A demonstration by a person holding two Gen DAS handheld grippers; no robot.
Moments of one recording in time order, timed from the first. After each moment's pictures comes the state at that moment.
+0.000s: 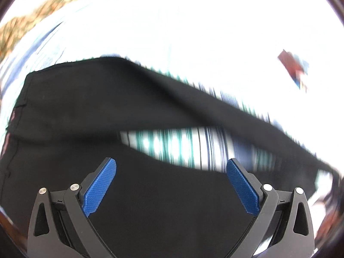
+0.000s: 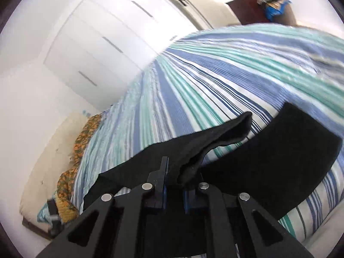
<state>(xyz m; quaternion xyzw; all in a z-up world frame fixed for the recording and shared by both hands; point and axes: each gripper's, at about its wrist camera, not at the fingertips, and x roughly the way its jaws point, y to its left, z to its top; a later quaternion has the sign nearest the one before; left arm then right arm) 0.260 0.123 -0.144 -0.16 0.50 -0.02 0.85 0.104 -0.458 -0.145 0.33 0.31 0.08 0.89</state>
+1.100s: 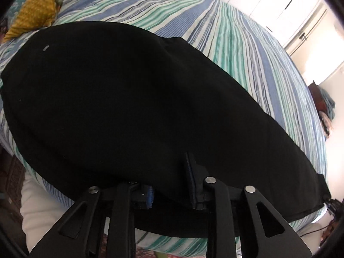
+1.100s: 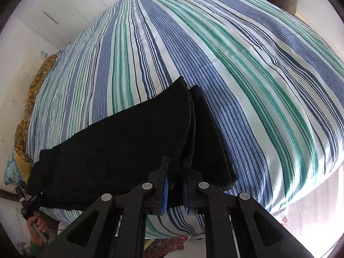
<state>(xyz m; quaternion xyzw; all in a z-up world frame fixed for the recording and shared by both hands) 0.170 0.180 -0.219 -0.23 0.50 0.09 0.83 0.136 -0.569 -0.202 0.21 0.55 0.01 0.81</state>
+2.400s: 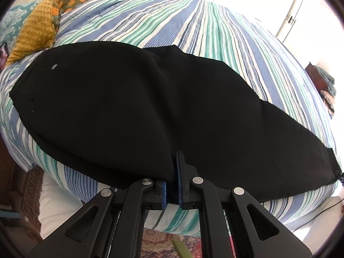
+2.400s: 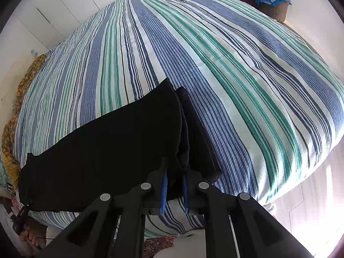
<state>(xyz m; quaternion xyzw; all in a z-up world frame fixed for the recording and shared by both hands) 0.120 0.183 -0.212 -0.14 0.49 0.09 0.86 0.125 -0.560 -0.190 0.17 0.55 -0.03 0.82</state>
